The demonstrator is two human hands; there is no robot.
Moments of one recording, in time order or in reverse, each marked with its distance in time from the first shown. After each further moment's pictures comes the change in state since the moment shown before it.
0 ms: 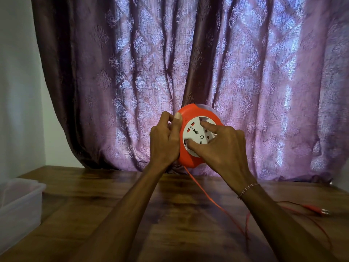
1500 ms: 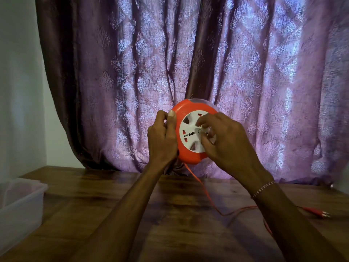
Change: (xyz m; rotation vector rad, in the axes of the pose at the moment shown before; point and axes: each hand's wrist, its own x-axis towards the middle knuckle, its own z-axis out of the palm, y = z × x) left_hand 0.004 0.002 -0.005 -0.044 0.073 -0.013; right_hand 0.014 -0.005 -0.026 0.047 -0.189 -0.330
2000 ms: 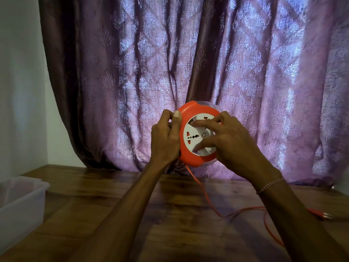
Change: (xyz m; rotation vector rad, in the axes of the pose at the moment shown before) left_hand 0.000 0.006 -0.003 -0.050 -0.116 0.017; right_hand 0.003 0.022 -0.006 -0.333 -0.250 -0.378
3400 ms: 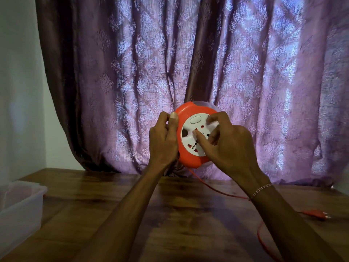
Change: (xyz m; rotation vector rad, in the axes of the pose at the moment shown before) left_hand -0.002 0.003 0.000 -0.018 0.030 -0.043; right_hand 0.001 -0.024 0.003 0.285 0.296 0.558
